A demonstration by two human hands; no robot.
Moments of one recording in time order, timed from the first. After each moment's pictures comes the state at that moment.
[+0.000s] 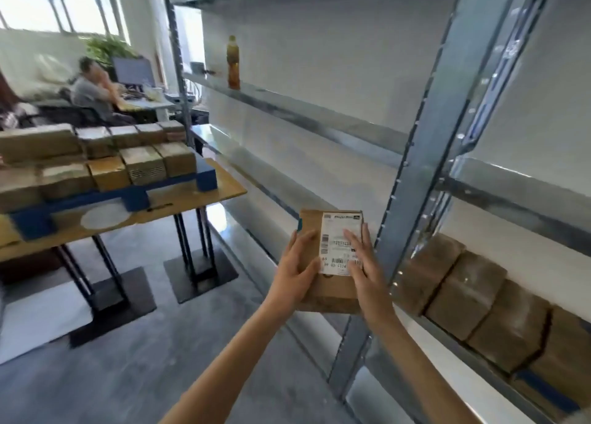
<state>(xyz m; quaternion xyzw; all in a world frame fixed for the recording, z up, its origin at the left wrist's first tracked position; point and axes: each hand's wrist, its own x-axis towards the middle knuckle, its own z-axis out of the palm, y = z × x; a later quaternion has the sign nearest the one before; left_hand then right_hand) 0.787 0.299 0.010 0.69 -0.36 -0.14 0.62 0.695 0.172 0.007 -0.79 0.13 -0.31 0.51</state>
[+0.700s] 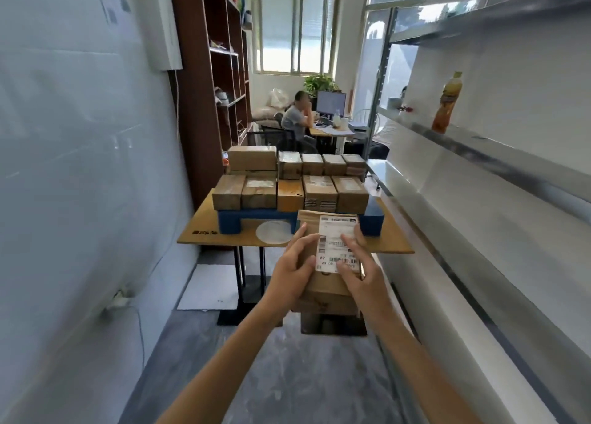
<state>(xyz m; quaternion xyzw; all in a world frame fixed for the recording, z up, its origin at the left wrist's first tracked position) 1.070 0.498 0.023 0.80 -0.15 0.09 0.58 1.067 0.337 0.014 -0.81 -0.13 -0.18 0.55</state>
